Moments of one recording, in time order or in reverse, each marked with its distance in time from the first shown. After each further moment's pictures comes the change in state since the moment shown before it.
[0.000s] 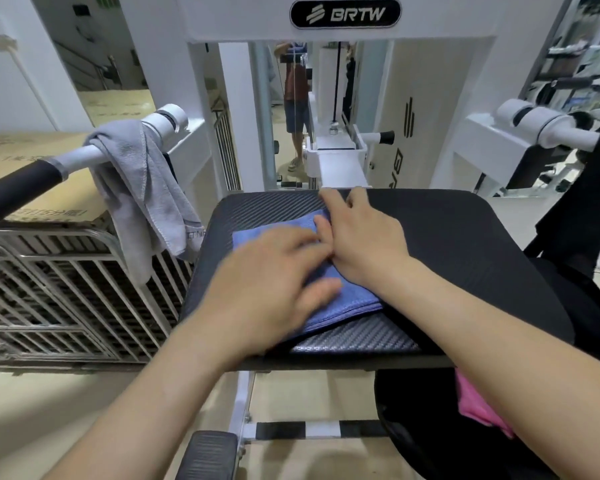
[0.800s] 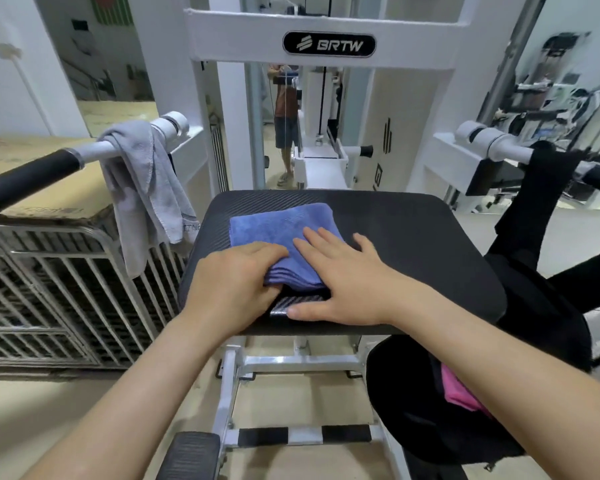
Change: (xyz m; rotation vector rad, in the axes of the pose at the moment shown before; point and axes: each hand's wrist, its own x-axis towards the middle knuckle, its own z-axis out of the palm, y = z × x) left_hand -0.039 0.001 0.015 -0.068 0.300 -0.025; right_hand -0.081 0.003 -0.032 -0.023 -0.396 -0.317
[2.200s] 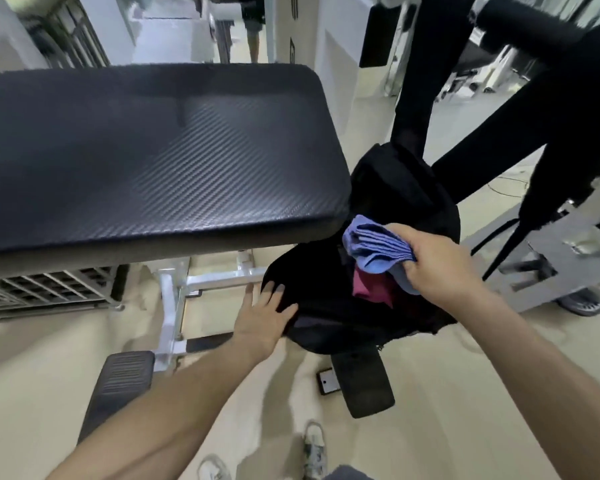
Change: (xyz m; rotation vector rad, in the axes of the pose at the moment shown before) left_hand -0.084 0.158 0.290 0.387 -1.017 0.086; right_hand -0.208 0.221 0.108 0.346 0.098 0.538
